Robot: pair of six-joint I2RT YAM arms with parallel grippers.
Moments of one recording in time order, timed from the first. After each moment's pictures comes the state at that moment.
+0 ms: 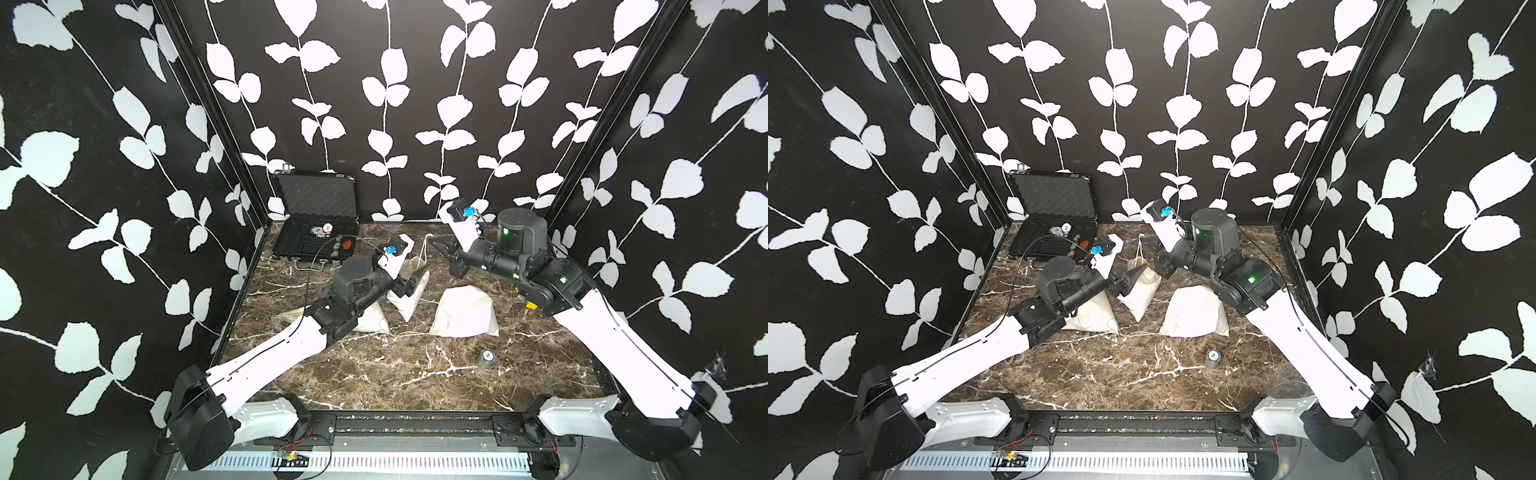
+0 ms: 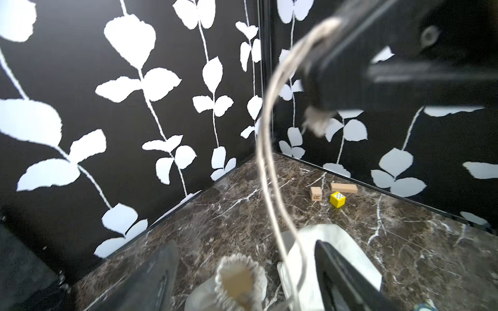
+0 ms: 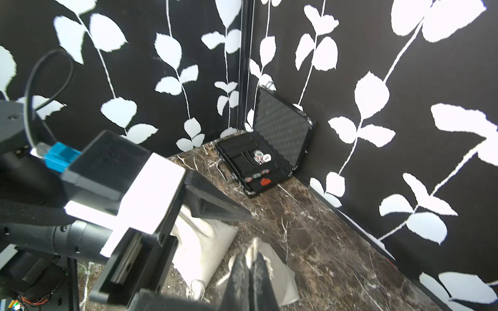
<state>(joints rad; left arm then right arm) -0.81 1.23 1.02 0.18 0.07 0.13 0.71 1.29 1.59 -0.57 -0.26 -0.15</state>
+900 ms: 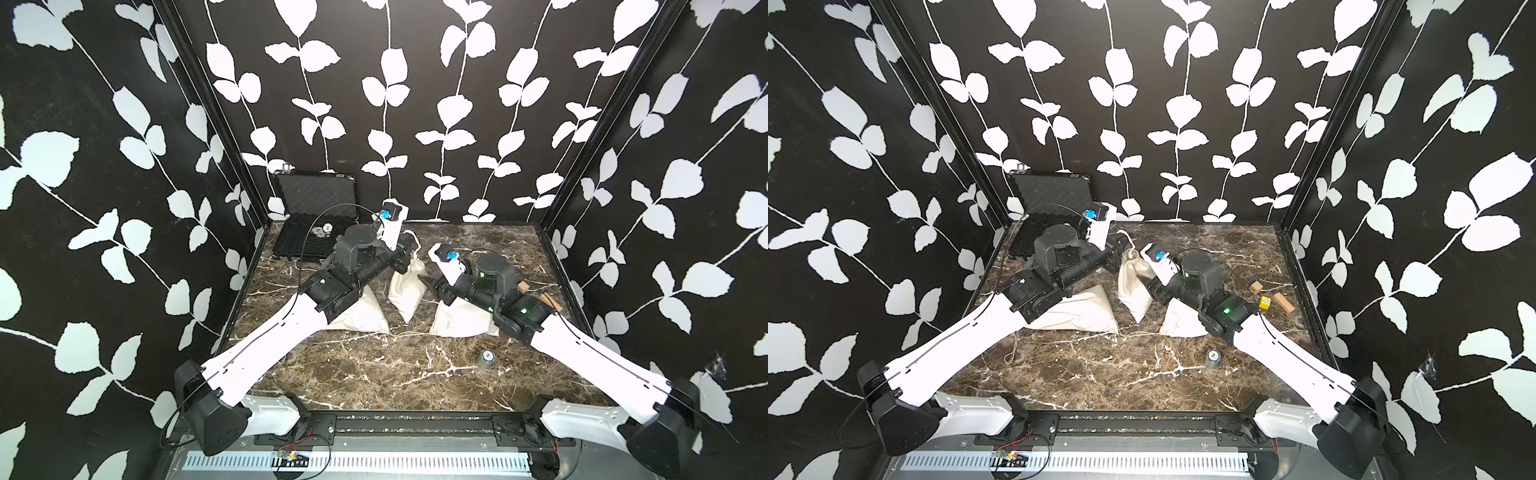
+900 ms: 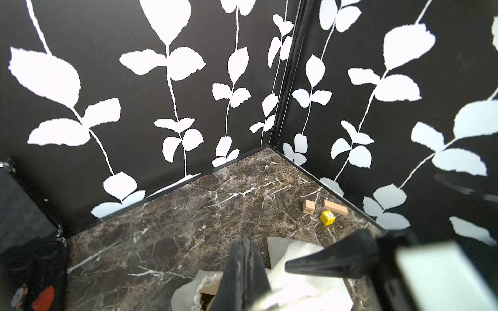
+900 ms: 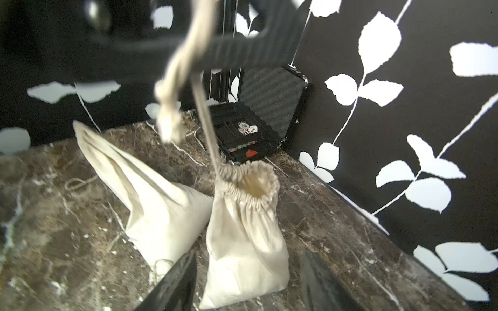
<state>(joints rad) -0.77 1.30 1.31 -0.14 0.01 -0.13 0.73 1.19 0.99 -0.07 -0.16 -0.22</state>
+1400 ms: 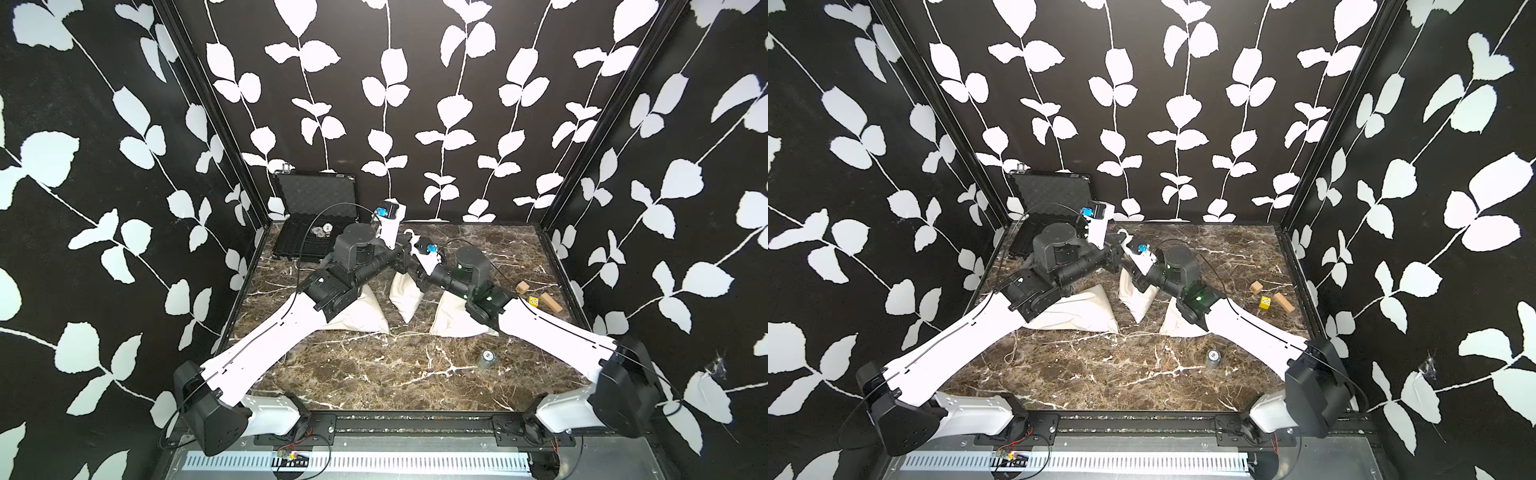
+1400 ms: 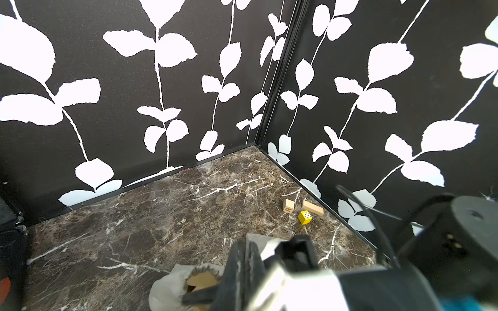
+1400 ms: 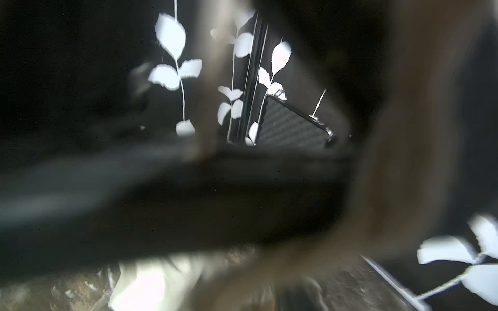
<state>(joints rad) -0.76 1.30 1.32 -0.17 0.07 -0.23 0.73 1.45 1.05 0.30 -0.26 -0.24</state>
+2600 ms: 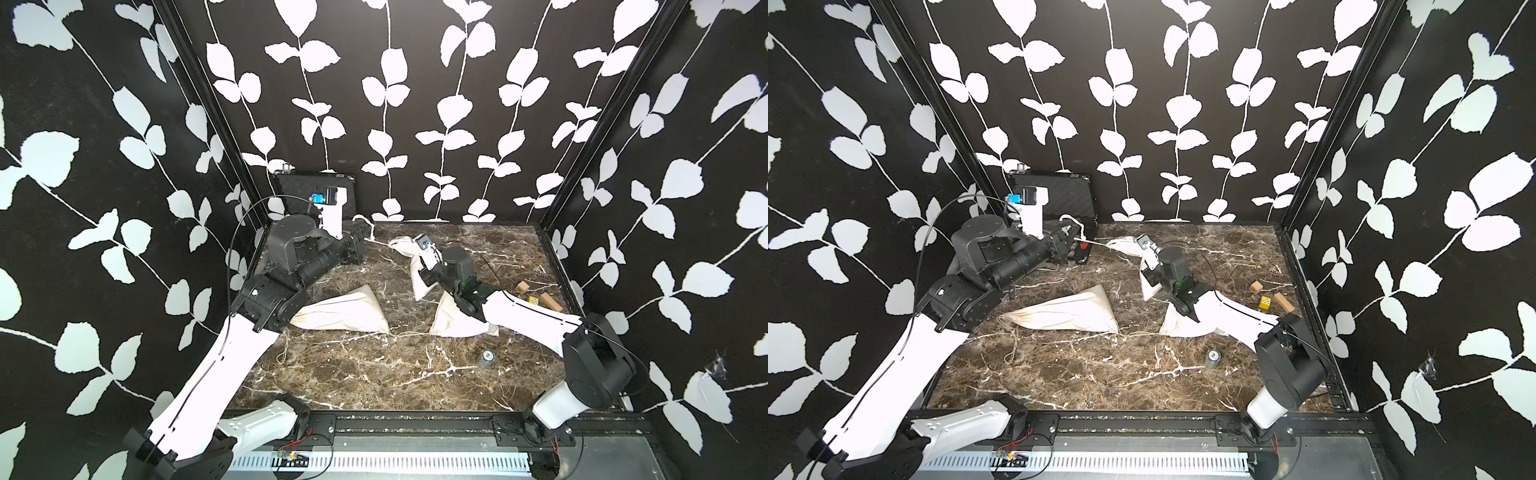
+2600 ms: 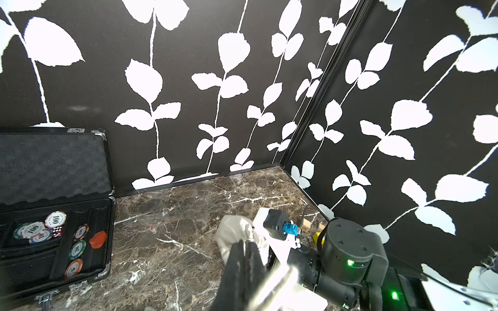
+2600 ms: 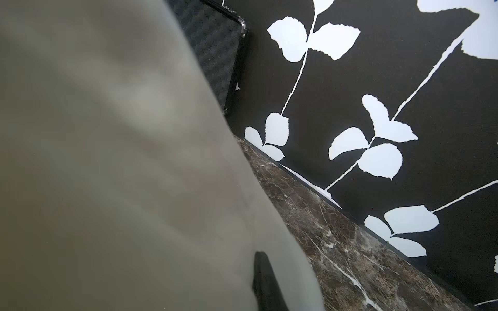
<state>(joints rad) -0.57 1.07 1.42 -0.45 0.06 -0.28 0.66 1.60 1.05 0.22 0.12 -0.27</state>
